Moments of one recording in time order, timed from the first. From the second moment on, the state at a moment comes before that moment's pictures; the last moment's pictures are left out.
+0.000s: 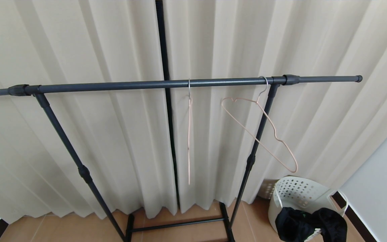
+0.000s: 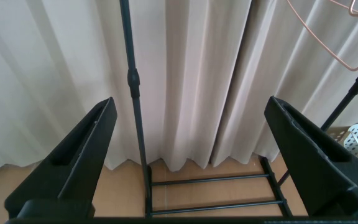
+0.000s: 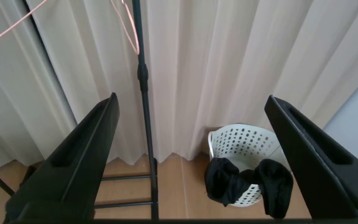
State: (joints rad) left arm 0.00 0.01 0.00 -0.01 0.03 0.00; right arm 0.01 0.00 0.00 0.00 -0.02 0.02
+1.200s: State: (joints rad) left arm 0.00 0.01 0.00 -0.01 0.03 0.00; right arm 0.01 0.00 0.00 0.00 -0.01 0.02
